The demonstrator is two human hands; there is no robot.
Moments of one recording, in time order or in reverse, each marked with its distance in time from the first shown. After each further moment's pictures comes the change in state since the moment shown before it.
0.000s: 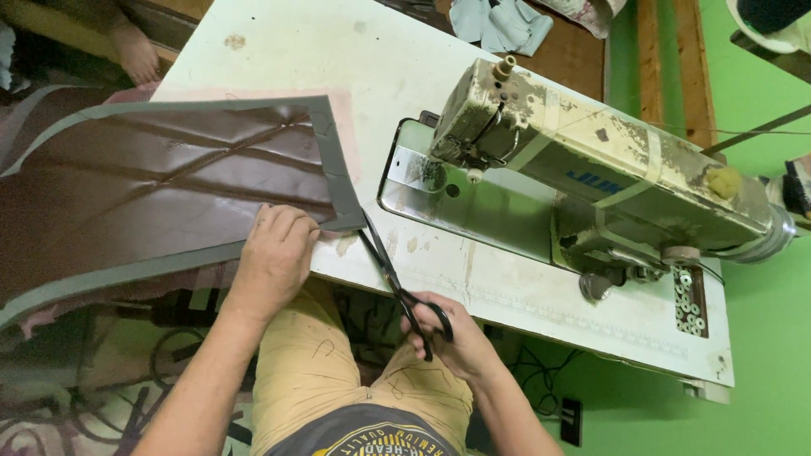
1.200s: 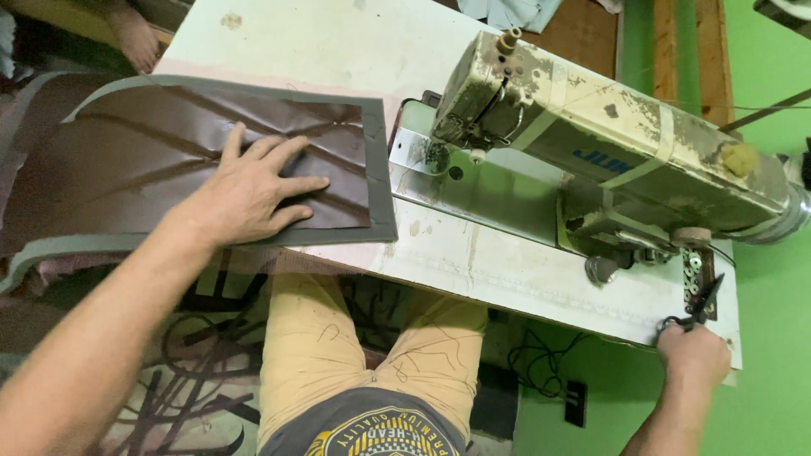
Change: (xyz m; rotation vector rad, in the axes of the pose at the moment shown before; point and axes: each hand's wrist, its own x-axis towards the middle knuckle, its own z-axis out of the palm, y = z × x) left_hand 0.065 -0.064 -0.031 0.256 -0.549 0.257; right_hand -0.138 -0.054 -0.333 -1.389 1.467 0.465
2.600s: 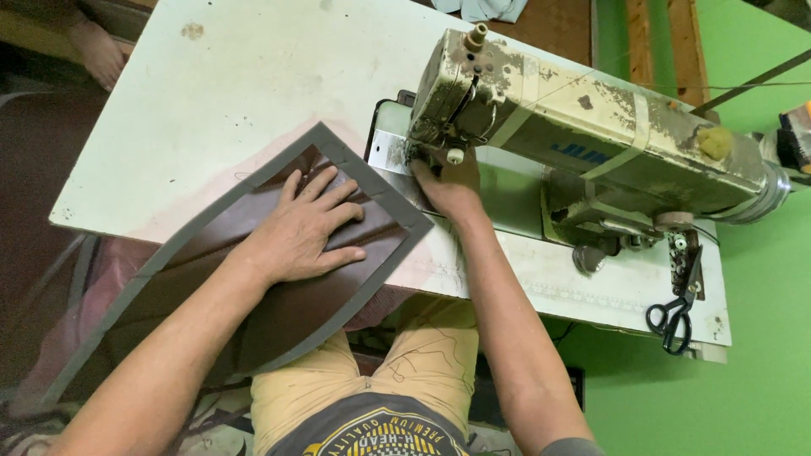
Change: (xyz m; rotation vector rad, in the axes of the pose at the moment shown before) left_hand 0.035 0.074 0.021 -0.306 -0.063 -0.017; right_hand -0.127 -0.398 0.010 0.544 0.321 -0.932
